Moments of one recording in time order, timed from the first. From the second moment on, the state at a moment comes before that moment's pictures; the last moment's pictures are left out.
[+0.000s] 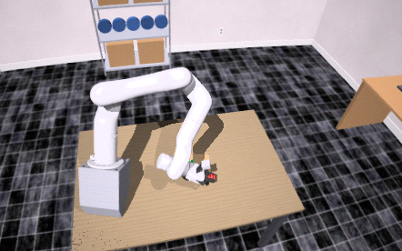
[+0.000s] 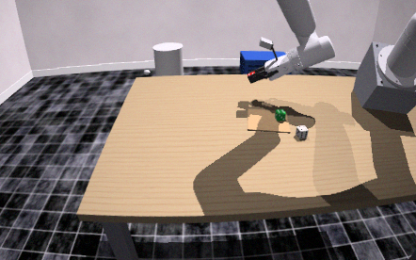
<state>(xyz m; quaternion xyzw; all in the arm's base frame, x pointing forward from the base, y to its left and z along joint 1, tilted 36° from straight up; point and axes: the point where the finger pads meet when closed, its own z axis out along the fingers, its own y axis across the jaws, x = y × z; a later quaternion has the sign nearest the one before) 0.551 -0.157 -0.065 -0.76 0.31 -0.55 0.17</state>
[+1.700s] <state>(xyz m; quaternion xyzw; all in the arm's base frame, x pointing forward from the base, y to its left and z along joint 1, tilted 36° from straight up) 0.566 -0.126 -0.113 -0.76 0.31 -0.55 0.17</state>
